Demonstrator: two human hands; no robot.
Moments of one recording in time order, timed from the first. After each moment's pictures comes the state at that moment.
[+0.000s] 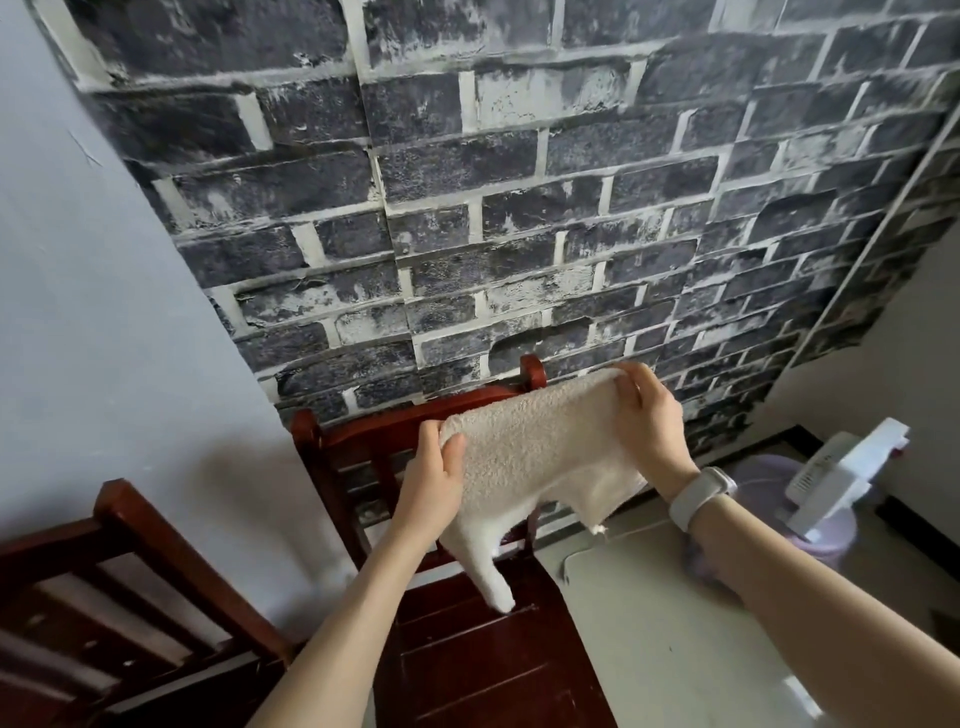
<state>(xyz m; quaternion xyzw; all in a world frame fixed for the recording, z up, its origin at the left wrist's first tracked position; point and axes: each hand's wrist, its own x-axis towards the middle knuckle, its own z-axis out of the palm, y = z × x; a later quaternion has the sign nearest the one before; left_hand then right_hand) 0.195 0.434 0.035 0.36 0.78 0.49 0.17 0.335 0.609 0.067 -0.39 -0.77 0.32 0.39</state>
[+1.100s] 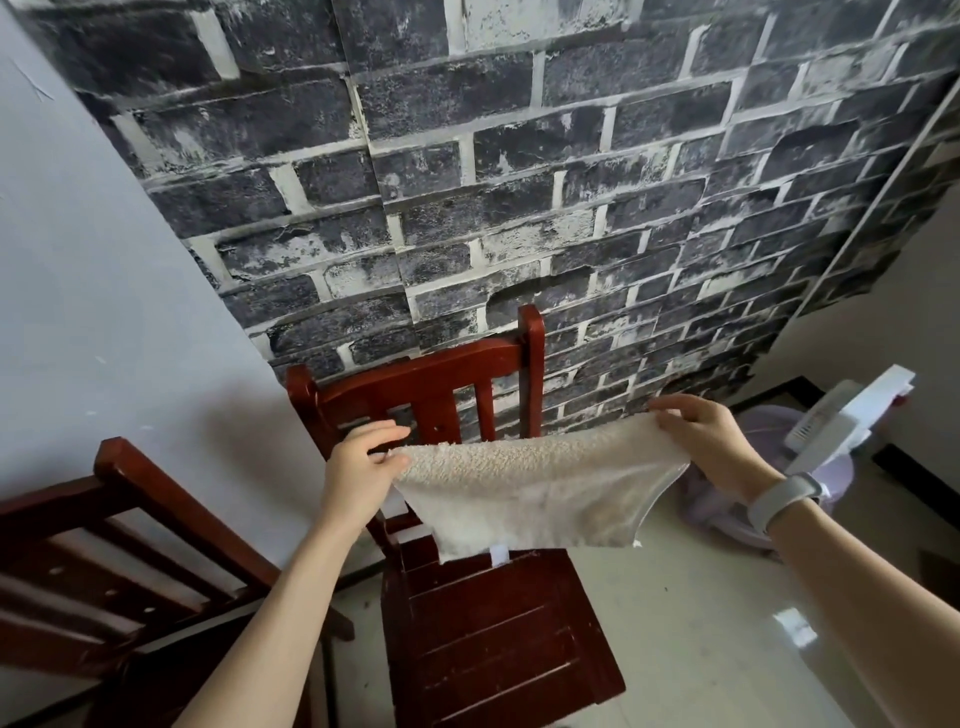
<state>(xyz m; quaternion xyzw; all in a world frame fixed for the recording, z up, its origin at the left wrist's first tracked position) 0.160 0.376 0.000 0.28 0.81 0.48 0.18 0.408 0.636 0.004 -0.46 -0.72 0.47 0.23</state>
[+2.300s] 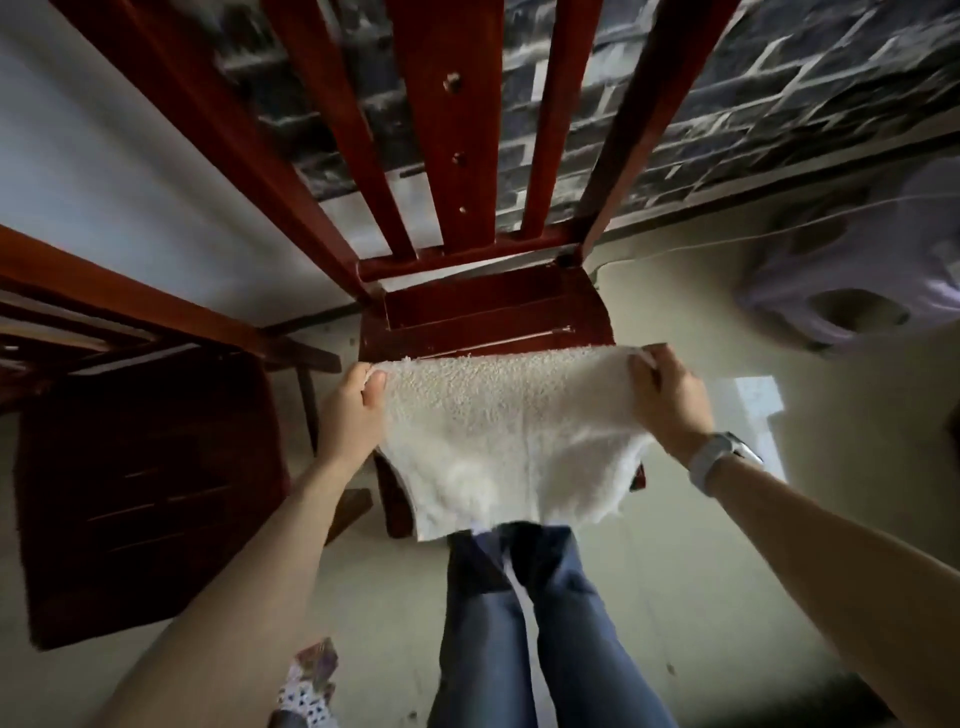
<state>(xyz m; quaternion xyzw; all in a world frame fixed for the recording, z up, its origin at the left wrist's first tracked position) 0.179 0.312 -0.305 0.14 0.91 0.29 0.25 0.381 0.555 -0.292 -0.48 -0.81 0.34 -0.01</state>
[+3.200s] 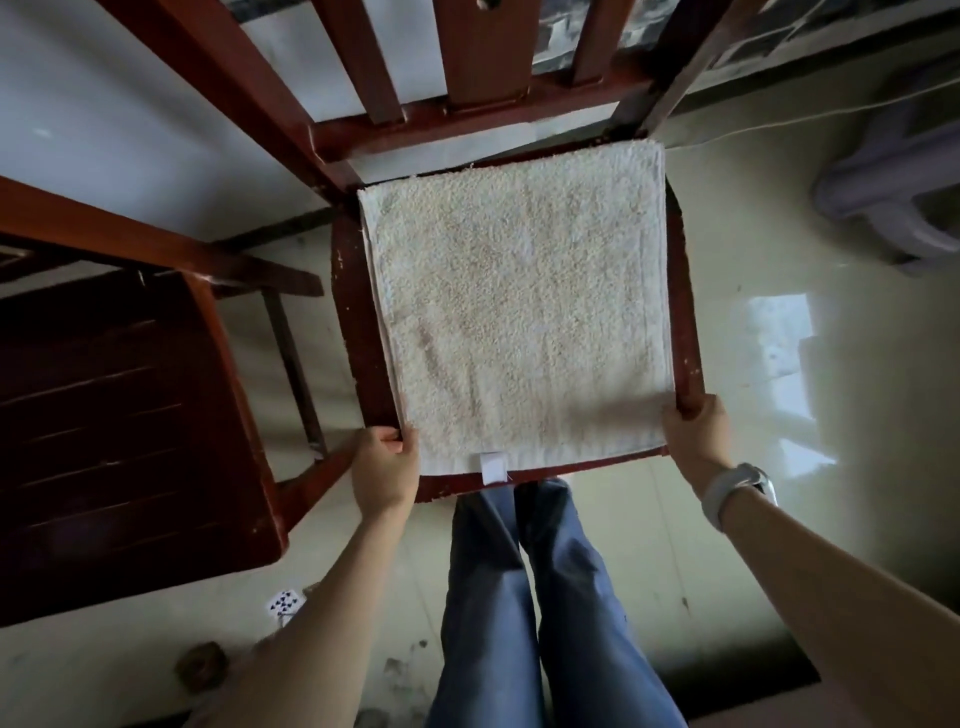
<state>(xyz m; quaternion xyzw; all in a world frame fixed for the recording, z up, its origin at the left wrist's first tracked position) 0.267 0.259 -0.440 -0.12 0.91 0.21 0.33 0.447 0.497 -0.447 -0.69 -0.62 0.36 -0.12</state>
